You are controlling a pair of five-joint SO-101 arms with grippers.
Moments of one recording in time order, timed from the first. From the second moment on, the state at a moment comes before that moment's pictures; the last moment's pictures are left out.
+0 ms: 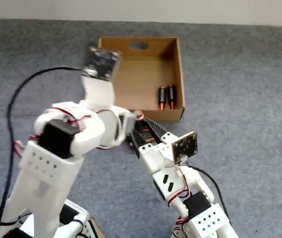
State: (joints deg) left arm 19.7 -38.0 11.8 85.7 13.8; right arm -34.7 -88.3 95.2 4.4 -4.4
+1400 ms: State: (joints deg) left arm -18.3 -38.1 74.8 50.9 -24.7; right arm -34.8 -86.9 71.5 31.3 1.1
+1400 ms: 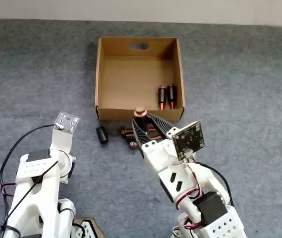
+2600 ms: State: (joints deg) left arm -18.3 -38.8 76.4 50.7 -24.9; right arm -21.9 23.9 -12.2 44.6 -12.9
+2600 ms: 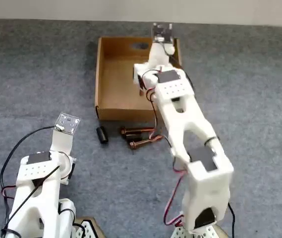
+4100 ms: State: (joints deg) left arm -18.3 -38.8 76.4 50.6 -25.0; right arm -20.5 49.6 -59.0 84.7 -13.0
